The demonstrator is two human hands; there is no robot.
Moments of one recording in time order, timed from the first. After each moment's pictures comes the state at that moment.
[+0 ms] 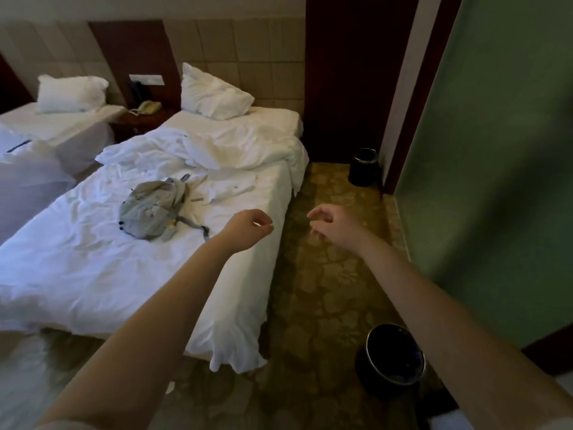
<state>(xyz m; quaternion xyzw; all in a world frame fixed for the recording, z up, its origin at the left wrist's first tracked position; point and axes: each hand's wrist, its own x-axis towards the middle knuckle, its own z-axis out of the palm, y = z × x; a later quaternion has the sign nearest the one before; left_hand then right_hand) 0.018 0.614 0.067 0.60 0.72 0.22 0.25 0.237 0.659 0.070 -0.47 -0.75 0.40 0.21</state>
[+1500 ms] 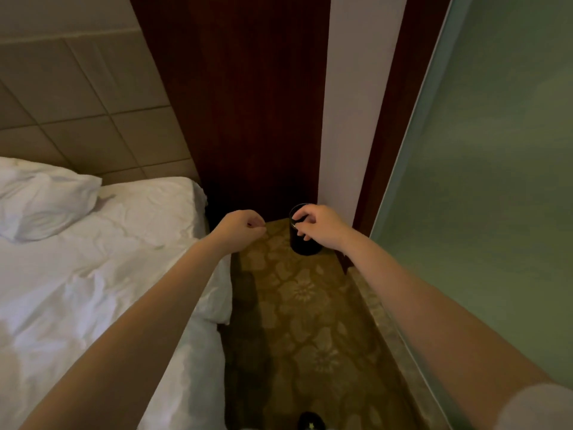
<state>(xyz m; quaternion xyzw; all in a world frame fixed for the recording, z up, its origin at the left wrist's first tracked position) 0.014 1.666 0.052 0.76 0.58 0.12 0.27 0.223 1.642 0.038 -0.60 -0.66 0.38 0.25</state>
